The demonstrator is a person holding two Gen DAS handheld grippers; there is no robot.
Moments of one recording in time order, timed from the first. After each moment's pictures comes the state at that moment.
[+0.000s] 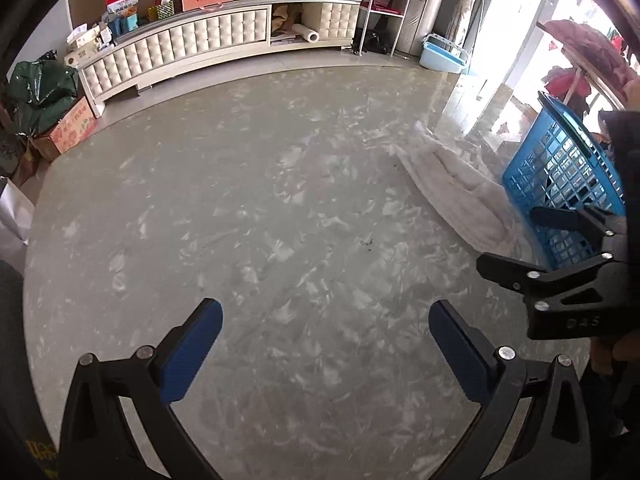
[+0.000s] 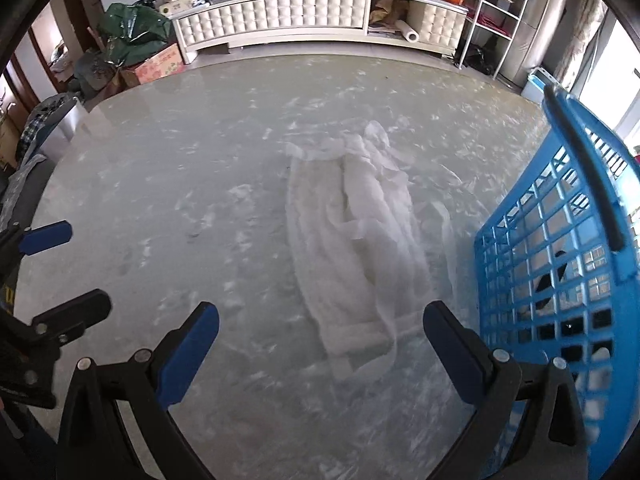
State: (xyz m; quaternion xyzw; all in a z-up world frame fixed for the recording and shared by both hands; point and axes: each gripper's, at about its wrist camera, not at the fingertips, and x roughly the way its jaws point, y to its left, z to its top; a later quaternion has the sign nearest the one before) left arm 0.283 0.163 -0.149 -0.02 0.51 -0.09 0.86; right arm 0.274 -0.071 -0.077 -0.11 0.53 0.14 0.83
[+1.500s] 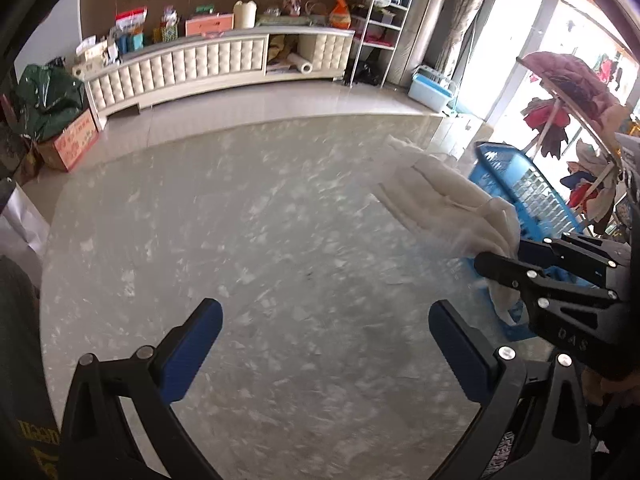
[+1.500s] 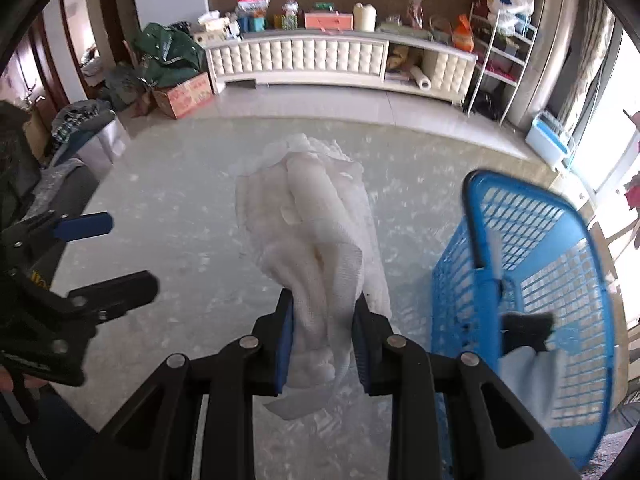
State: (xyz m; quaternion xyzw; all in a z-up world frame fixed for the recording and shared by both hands) left arm 0.245 0.129 -0.066 -0.05 0.46 -0.09 0.88; right arm 0.212 -0.097 0.015 -0.12 0.46 0.18 0.86
